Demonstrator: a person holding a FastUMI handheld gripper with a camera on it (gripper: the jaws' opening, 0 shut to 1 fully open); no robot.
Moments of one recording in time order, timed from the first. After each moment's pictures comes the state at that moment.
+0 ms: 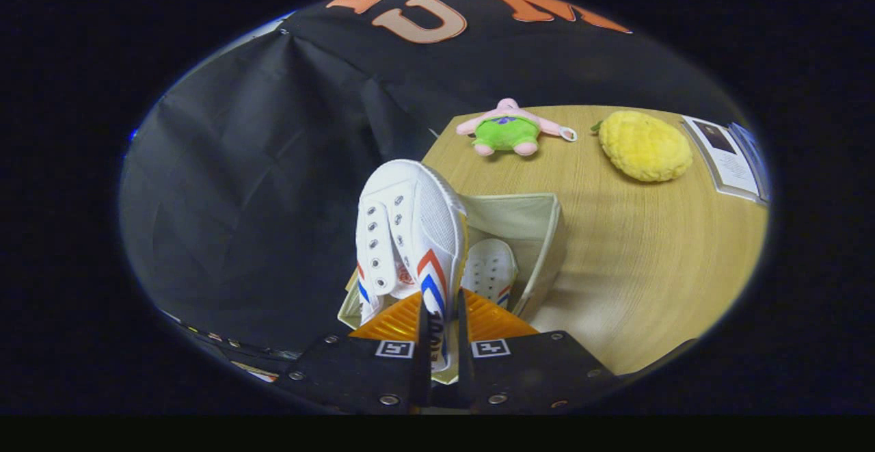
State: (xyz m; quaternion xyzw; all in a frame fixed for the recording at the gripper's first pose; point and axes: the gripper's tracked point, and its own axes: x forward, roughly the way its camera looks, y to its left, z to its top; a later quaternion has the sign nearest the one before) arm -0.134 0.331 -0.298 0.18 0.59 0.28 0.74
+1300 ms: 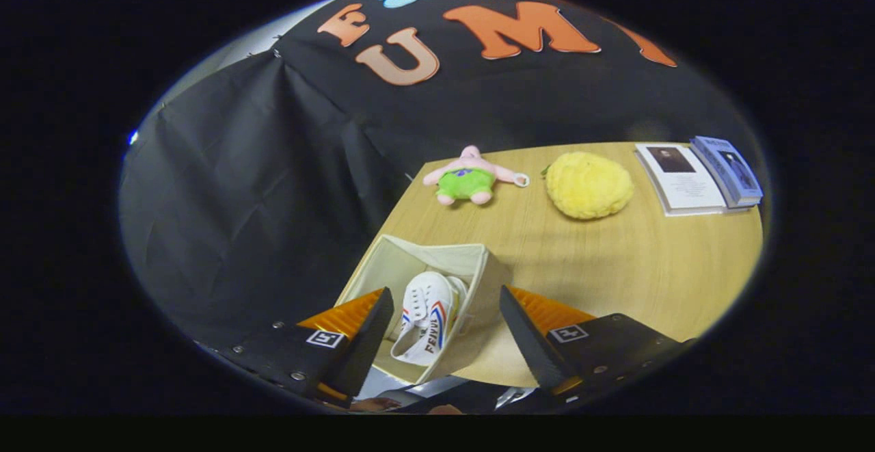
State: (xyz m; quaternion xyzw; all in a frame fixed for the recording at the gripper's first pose) arm -0.078 0.228 -0.241 0.20 0.49 0.21 0.82
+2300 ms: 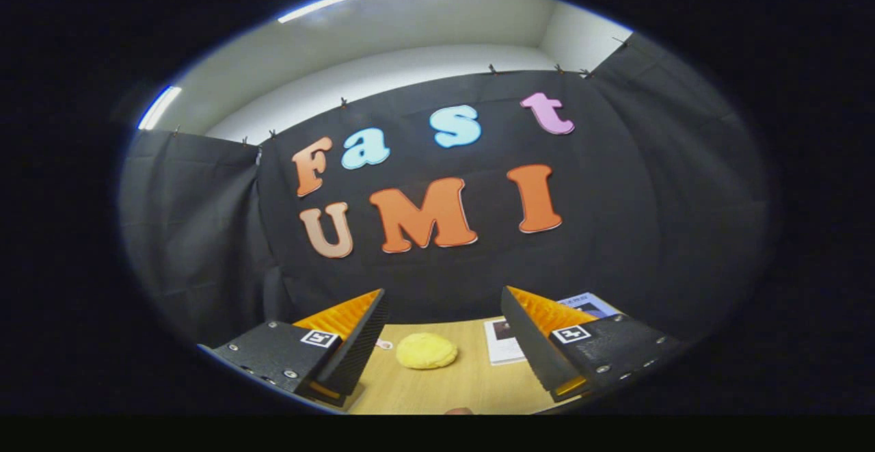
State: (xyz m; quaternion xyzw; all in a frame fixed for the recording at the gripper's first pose) arm -0.009 -0.061 -0.068 0.12 0.09 -0.02 0.99
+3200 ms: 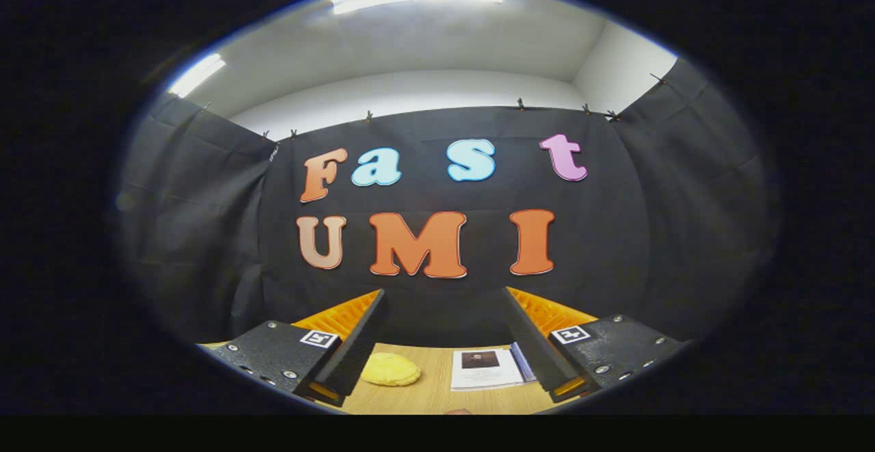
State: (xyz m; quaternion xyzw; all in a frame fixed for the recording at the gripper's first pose) arm 0.008 -0.051 -0.026 0.03 0.02 -0.01 1.00
